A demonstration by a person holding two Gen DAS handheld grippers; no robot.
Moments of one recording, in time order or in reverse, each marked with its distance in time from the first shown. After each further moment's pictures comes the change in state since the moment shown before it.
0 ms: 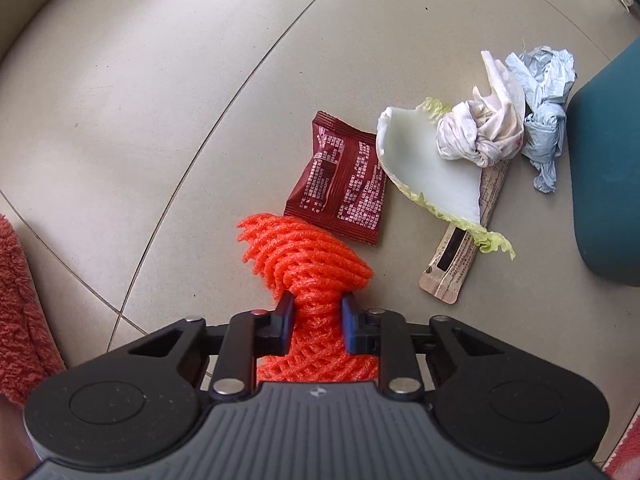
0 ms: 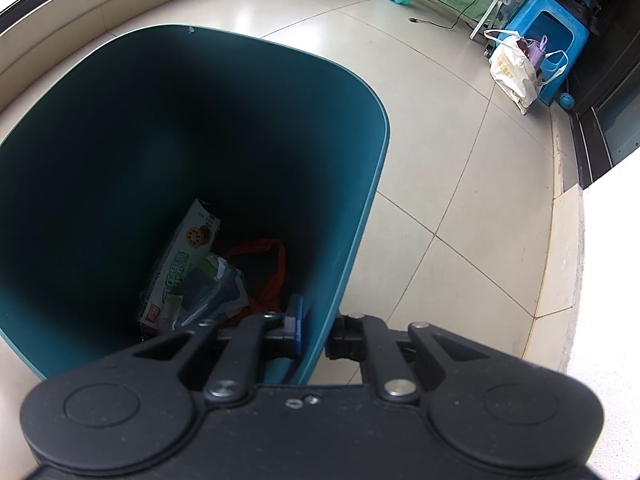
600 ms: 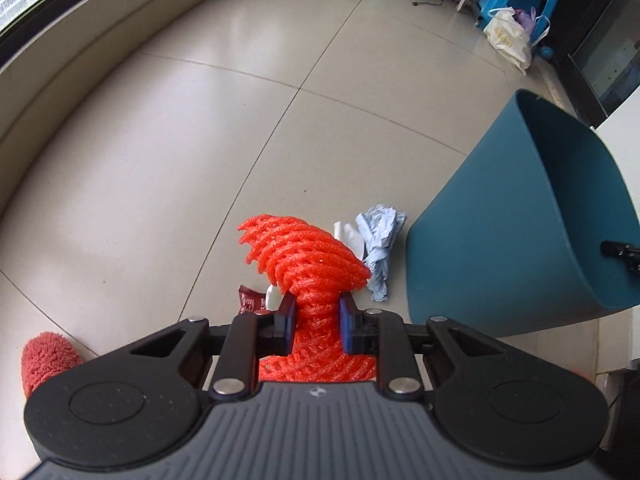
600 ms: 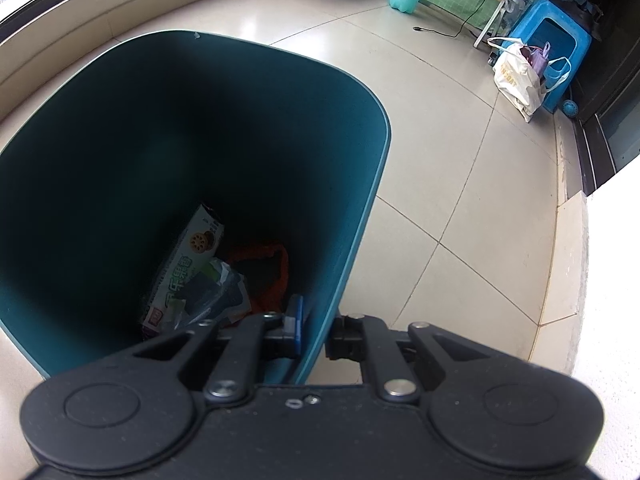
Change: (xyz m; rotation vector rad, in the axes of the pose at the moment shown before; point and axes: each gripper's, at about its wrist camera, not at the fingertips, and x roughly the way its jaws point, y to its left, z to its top) left arm -0.227 -0.043 0.034 0.132 -0.286 -0.157; right arm -0.003 -0.002 -0.006 -0.005 -0.034 0.018
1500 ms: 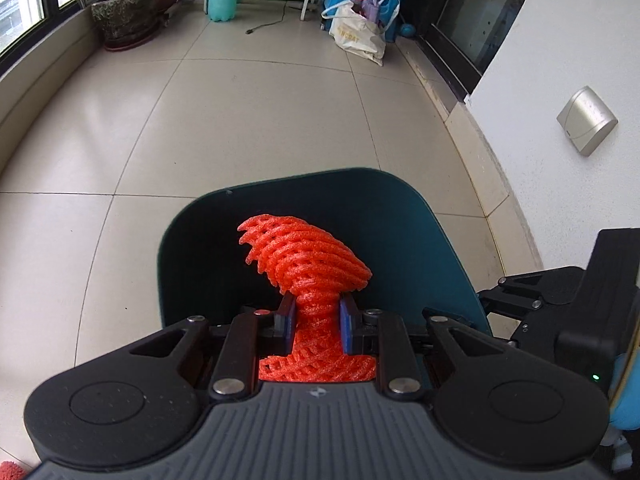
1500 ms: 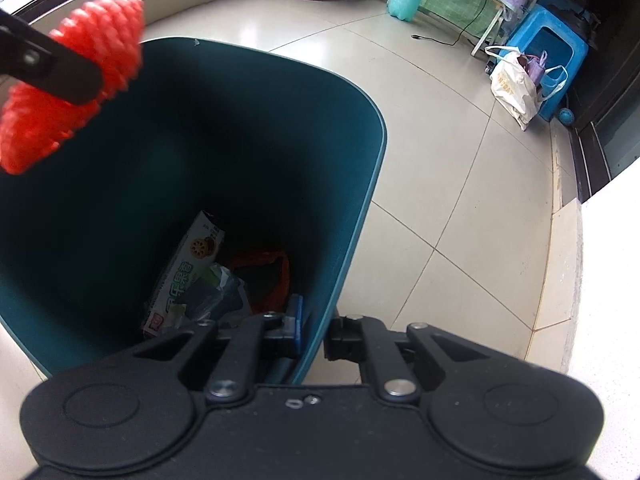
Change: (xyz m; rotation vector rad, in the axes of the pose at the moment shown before) left arm 0.030 -0.236 0.070 0.312 -0.038 -0.186; right arm -0.008 0.007 -0.001 -0.028 -0.020 -0.026
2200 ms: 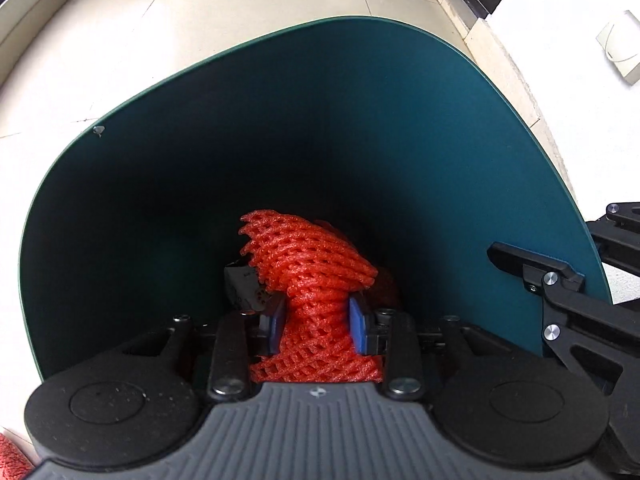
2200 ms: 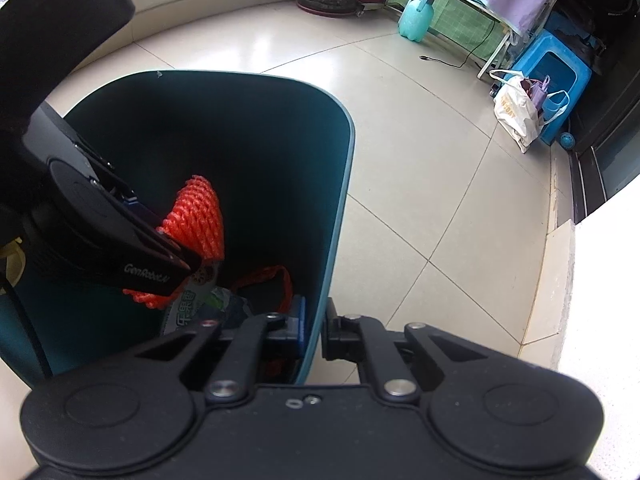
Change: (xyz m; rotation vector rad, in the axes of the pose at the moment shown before) left arm 0.086 -0.011 -0.031 -0.016 0.210 0.024; right arm -0.021 -0.004 -0.011 -0.042 -0.048 0.011
